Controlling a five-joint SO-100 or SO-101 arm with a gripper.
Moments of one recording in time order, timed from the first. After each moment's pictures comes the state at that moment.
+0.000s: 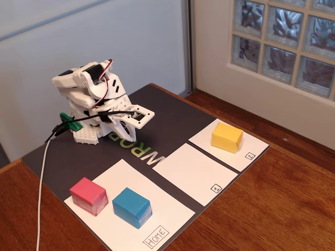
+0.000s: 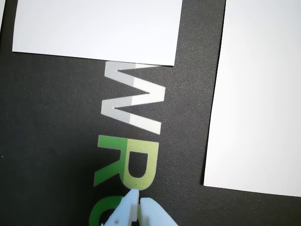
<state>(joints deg) -1.1 188.3 170.5 83.3 86.0</state>
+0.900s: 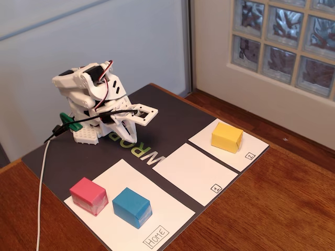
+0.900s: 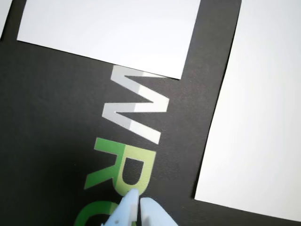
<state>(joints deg) -0.6 188.3 171.5 81.4 76.9</state>
